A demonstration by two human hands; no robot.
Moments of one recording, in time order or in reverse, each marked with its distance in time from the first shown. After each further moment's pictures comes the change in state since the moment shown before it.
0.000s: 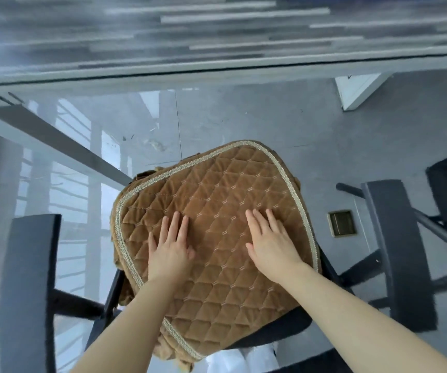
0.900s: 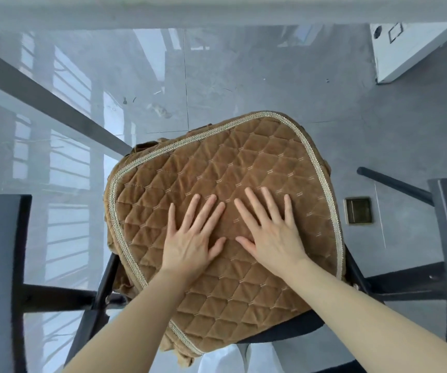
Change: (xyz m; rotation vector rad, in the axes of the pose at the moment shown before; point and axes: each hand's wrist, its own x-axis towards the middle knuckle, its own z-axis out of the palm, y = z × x) left_hand 0.017 0.003 0.045 0.184 0.171 0.274; right_hand 0.039 -0.004 0.048 -0.230 0.157 -0.172
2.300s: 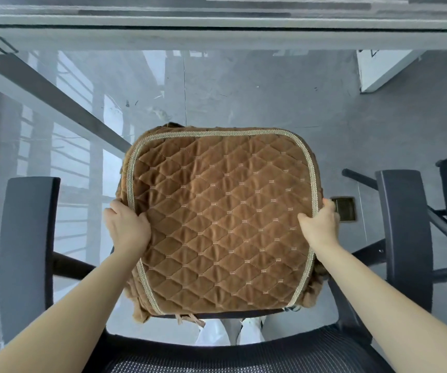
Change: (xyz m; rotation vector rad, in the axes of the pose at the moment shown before) left_hand -0.019 -0.058 -0.057 -0.651 0.123 -0.982; right_hand -0.046 0.071 -0.040 1.004 0.074 1.061
